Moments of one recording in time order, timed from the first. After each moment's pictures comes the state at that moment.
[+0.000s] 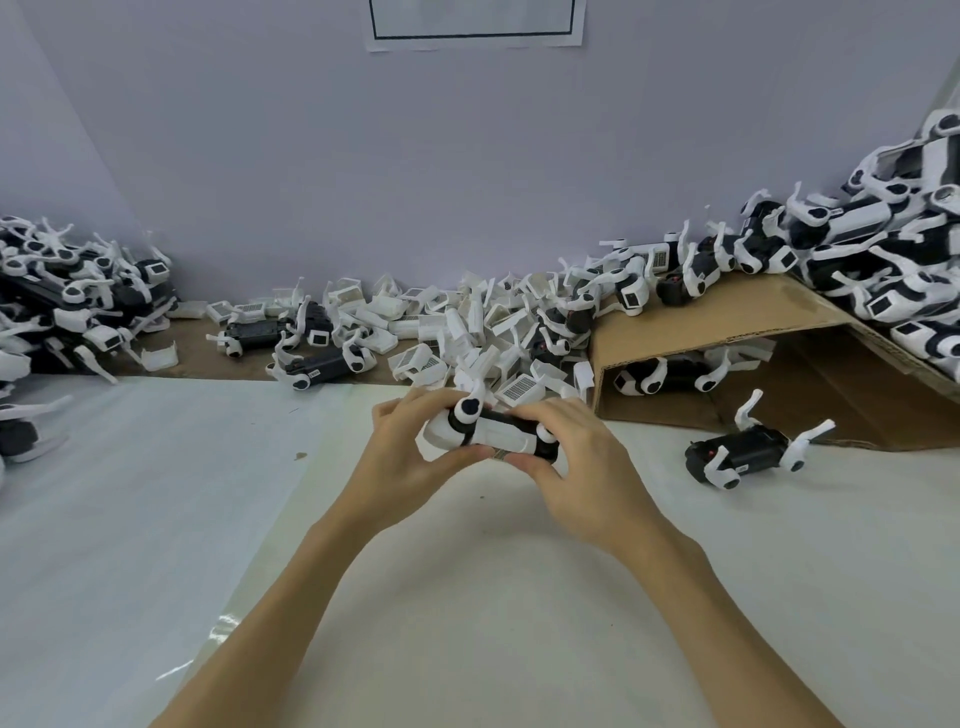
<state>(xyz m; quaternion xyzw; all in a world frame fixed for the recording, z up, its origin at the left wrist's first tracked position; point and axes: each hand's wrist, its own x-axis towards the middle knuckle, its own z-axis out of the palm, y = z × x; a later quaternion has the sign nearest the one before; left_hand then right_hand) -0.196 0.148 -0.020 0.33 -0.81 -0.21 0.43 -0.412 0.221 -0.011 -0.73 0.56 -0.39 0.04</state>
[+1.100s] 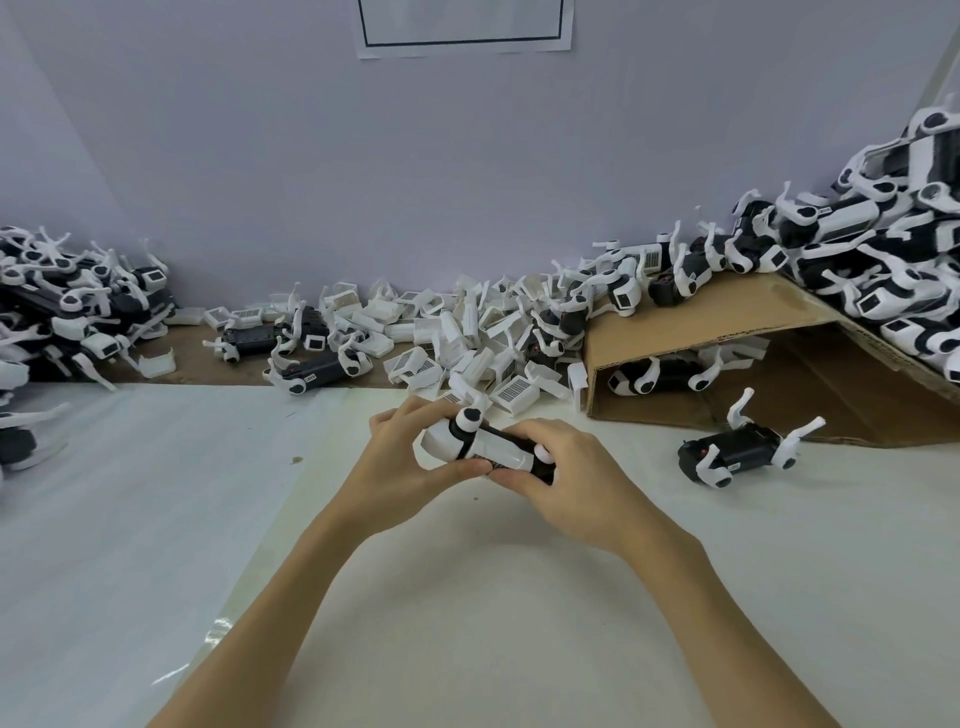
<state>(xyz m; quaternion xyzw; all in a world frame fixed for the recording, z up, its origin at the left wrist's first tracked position) -0.197 0.157 -0.012 0.39 -0.79 -0.29 0.37 -0.414 0.224 -0.008 -0.71 0.59 -0.34 0.18</state>
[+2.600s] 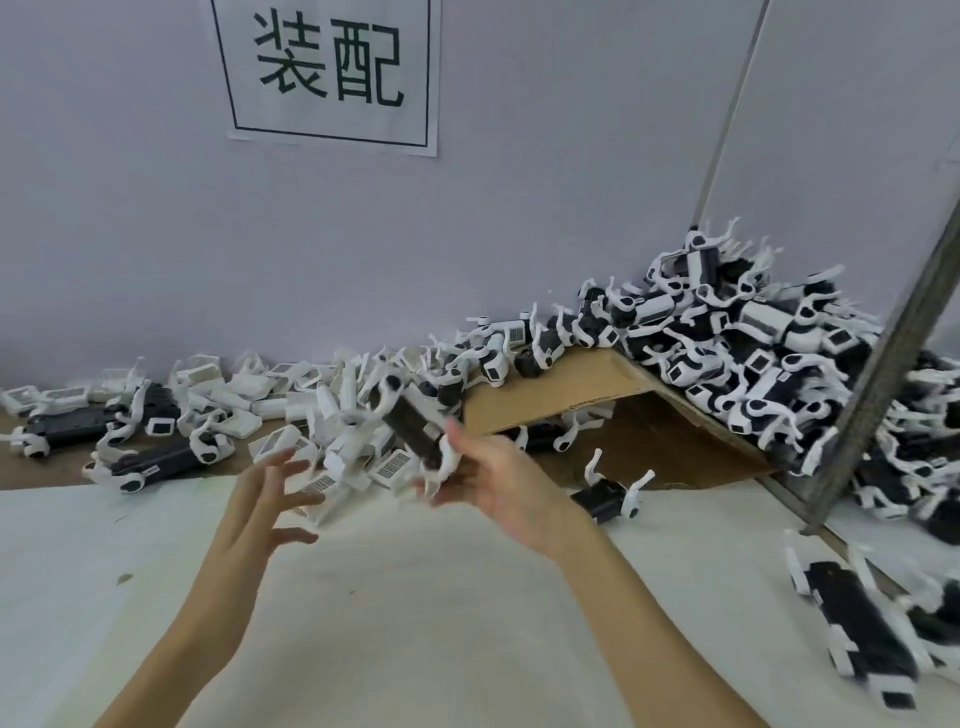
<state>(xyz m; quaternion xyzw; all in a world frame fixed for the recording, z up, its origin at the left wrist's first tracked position) -0.203 0.143 -0.021 0.33 -0.60 -0.51 0.52 -0.462 0.210 0.053 -0.50 0.45 -0.53 0.52</state>
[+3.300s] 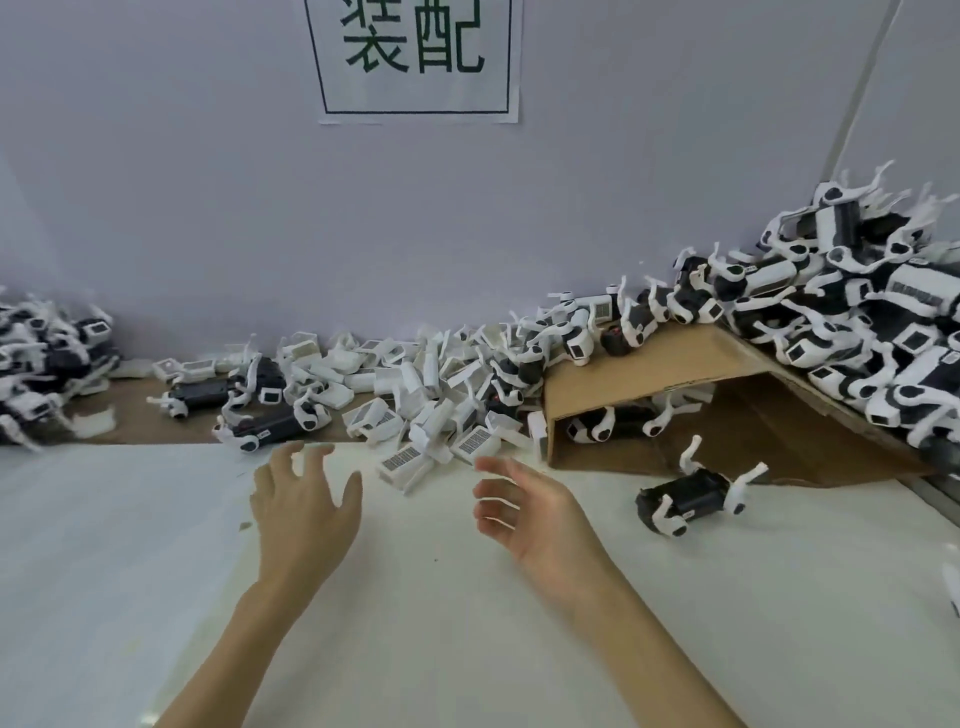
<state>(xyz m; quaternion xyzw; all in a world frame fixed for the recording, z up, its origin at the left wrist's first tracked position) -0.186 0.111 -0.042 0.65 -0.68 -0.06 0.35 -0.415 0.209 -0.015 -0.28 0.38 -0.62 0.62</state>
